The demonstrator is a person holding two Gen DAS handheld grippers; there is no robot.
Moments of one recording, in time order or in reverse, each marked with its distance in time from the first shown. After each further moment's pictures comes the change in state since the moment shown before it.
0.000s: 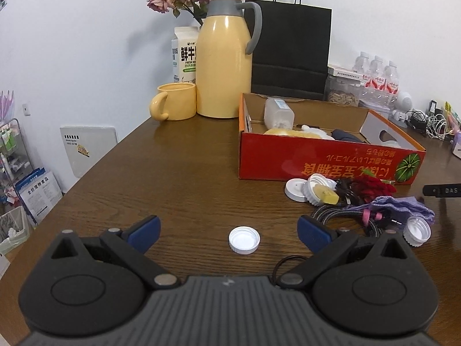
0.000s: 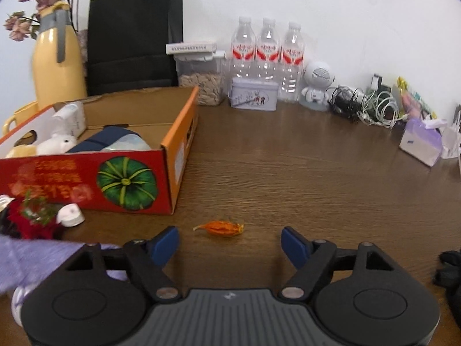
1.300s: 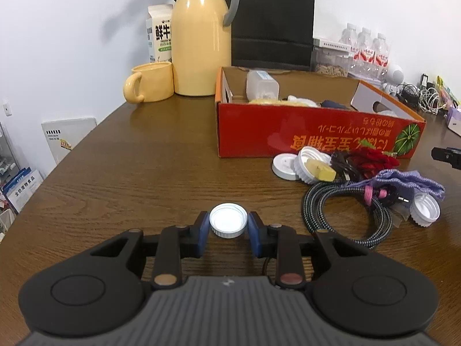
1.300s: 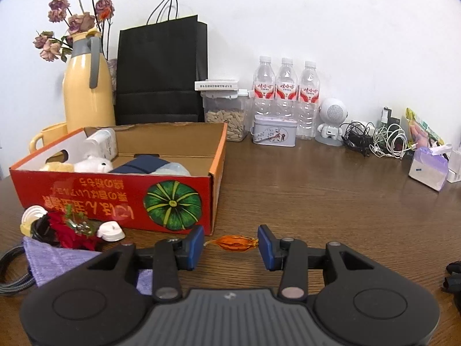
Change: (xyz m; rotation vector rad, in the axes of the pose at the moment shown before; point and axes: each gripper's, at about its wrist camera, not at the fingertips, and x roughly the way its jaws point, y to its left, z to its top) left arm 0.035 -0.014 -0.008 0.062 0.066 -0.048; right arm -0.037 0.021 -0.014 -0.031 -0.179 0.070
